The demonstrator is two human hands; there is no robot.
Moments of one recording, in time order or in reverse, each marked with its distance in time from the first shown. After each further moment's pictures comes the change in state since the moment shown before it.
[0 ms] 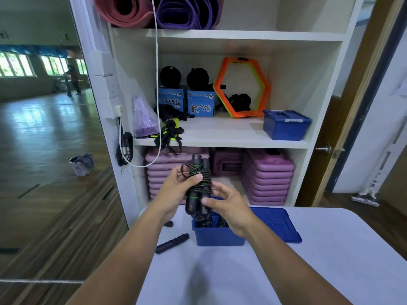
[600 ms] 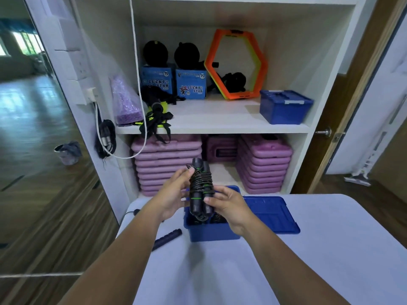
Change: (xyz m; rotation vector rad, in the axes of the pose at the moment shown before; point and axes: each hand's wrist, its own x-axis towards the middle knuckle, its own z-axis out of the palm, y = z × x) left_hand 0.068 -0.054 -0.002 0.010 -0.134 -0.306; right_hand 0.057 0.056 -0.057 0.046 0.164 0.164
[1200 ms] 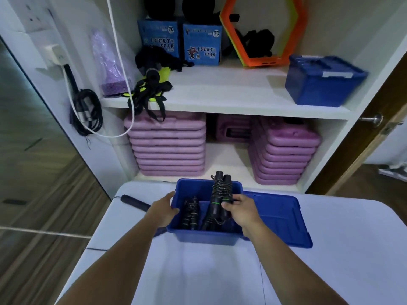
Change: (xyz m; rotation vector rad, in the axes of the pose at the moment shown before) left_hand 0.119 -0.124 -0.031 1.010 0.247 -0.368; right_hand 0.124 0.060 -0.115 -0.383 0.294 0.271
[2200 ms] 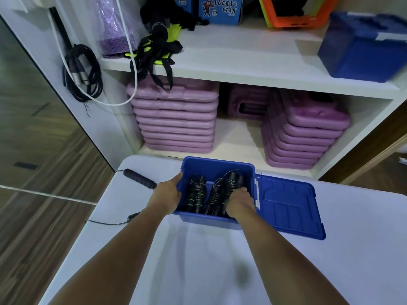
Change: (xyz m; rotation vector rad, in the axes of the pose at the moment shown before) left_hand 0.022 -0.022 0.028 0.059 0.126 0.067; right_hand 0.027 0.014 0.045 -0.995 -0.026 0.254
